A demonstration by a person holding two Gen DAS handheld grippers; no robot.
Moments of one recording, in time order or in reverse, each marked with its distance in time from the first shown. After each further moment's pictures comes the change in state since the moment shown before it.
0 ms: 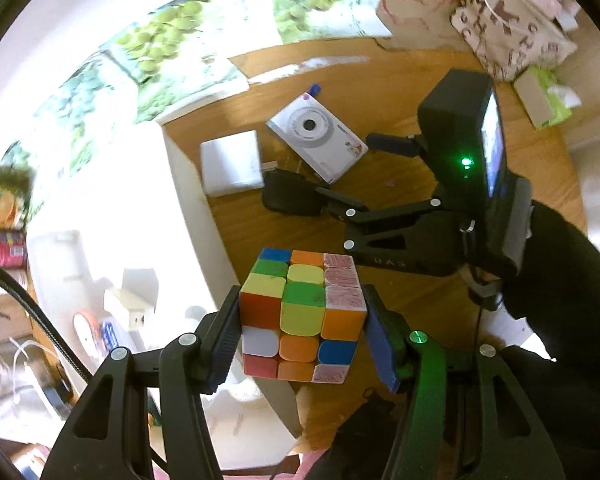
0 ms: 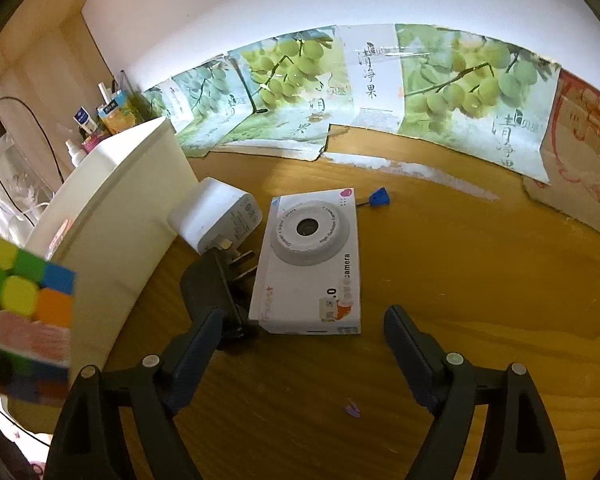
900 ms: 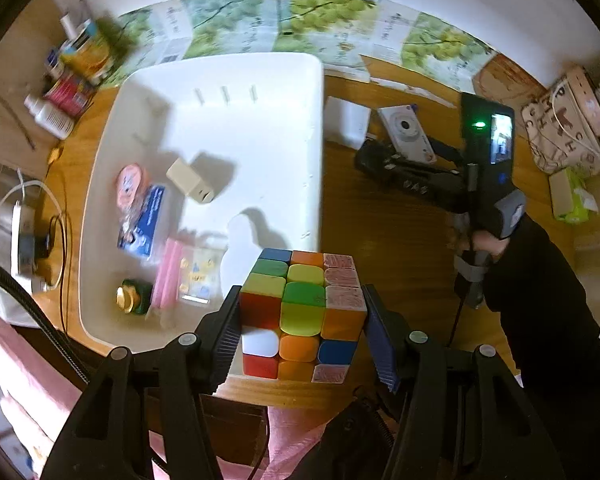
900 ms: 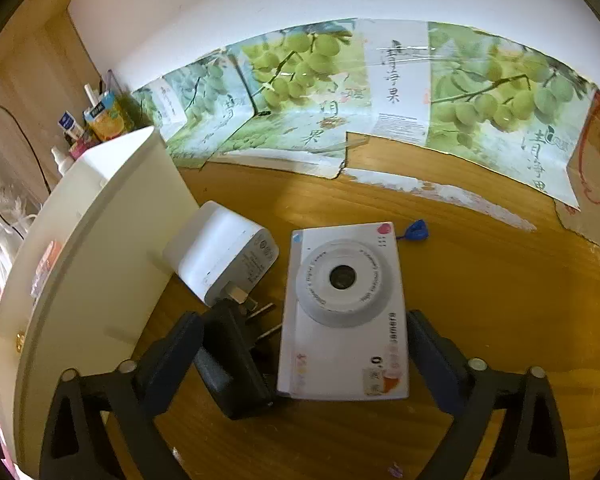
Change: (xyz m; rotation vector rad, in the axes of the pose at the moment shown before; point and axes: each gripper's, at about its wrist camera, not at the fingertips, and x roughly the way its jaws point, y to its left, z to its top) left arm -0.044 0.022 -0.105 -0.454 -0.077 0.001; right arm 0.029 0.016 0.029 0.022 0.016 -0.025
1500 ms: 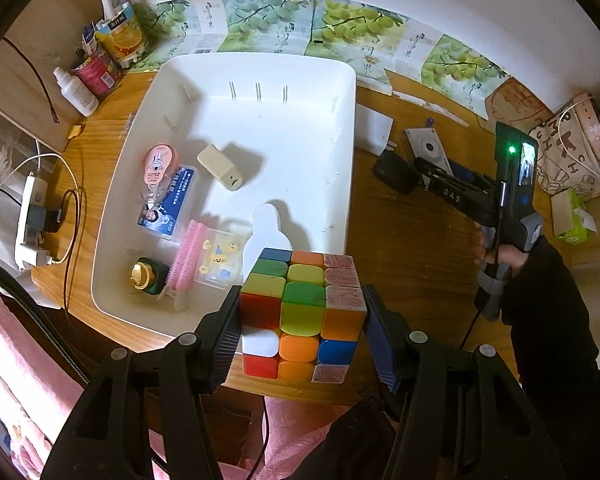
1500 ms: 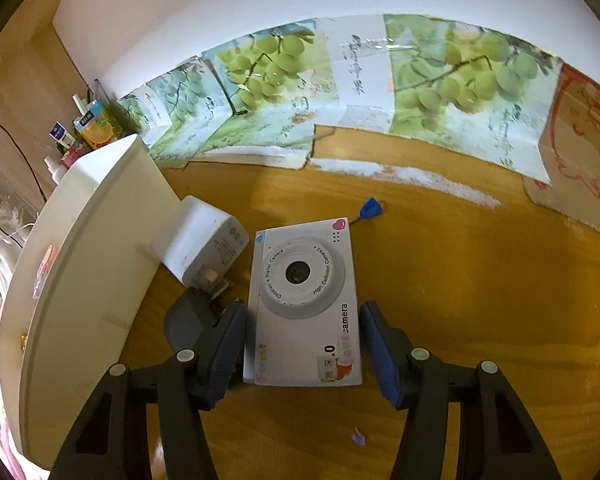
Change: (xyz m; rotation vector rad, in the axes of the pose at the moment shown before) left arm -0.013 0.021 -0.018 -0.068 -0.044 -0.008; right arm -0.018 -0.017 -0.012 0.043 0.033 -0.028
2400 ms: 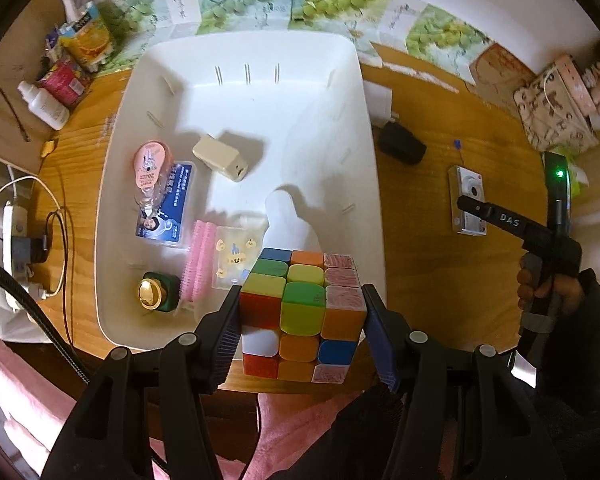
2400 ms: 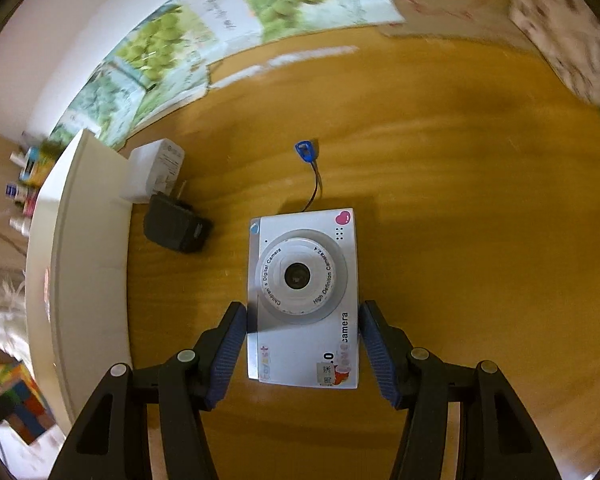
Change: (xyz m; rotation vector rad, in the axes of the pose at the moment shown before) left arm 0.023 0.037 0.004 0.152 0.074 -0.073; right arm -0.058 -0.018 -0.074 0.441 0.226 -0.092
